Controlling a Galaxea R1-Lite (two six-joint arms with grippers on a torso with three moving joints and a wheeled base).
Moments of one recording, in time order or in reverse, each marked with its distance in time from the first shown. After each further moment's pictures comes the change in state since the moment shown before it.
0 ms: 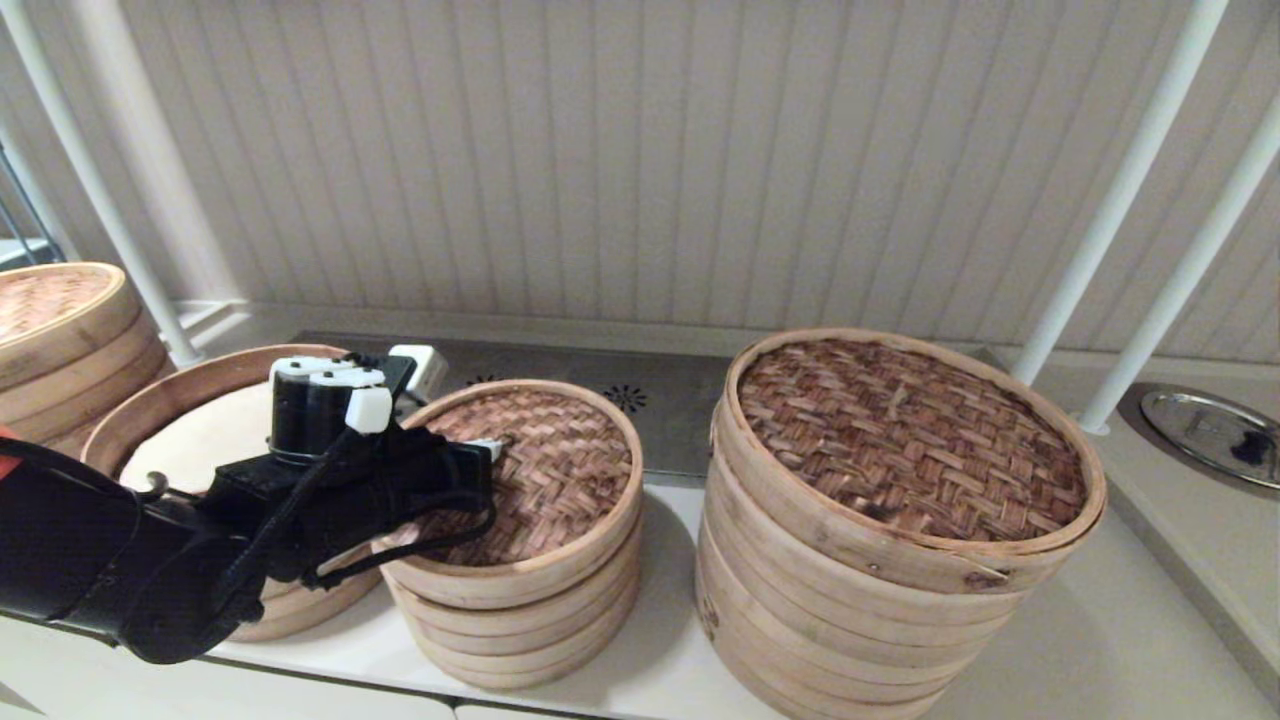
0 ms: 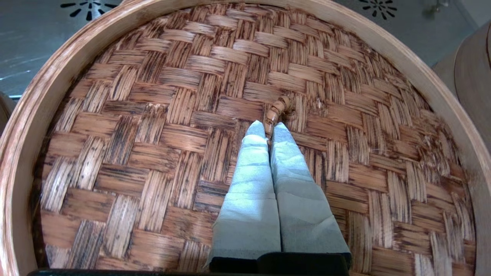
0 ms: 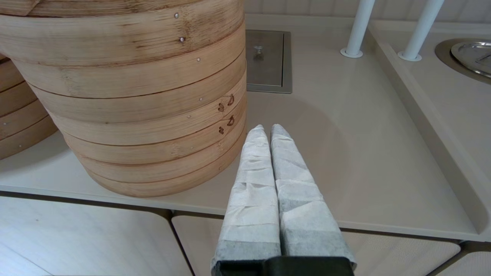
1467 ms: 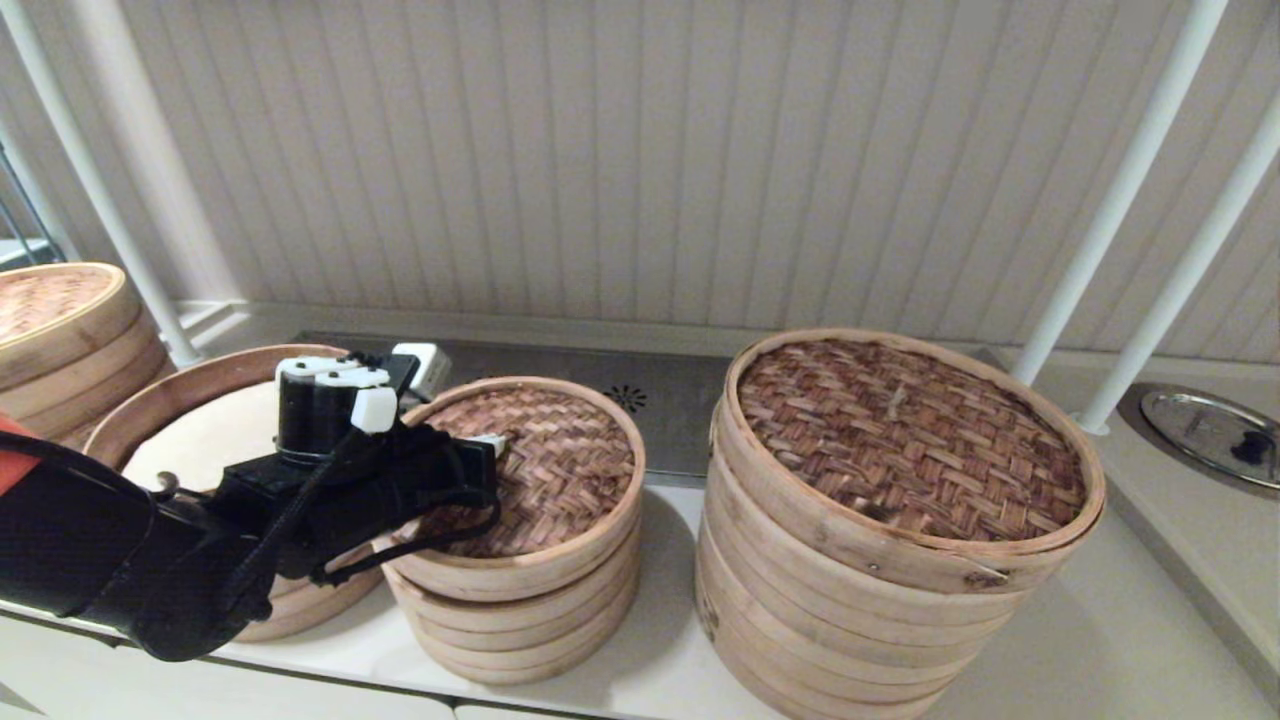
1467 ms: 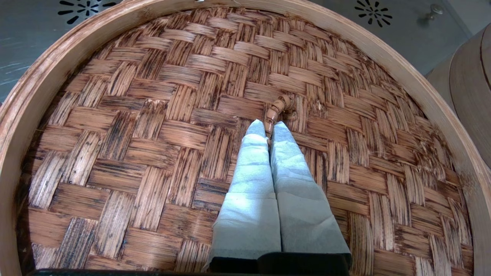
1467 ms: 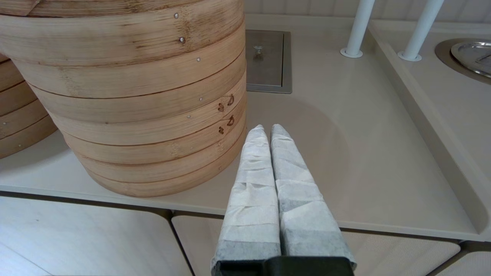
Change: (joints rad) left arm -0.004 0.021 -0.002 -0.019 -0.003 -0.004; right arm 0.000 0.000 0.000 0.000 0.000 0.000
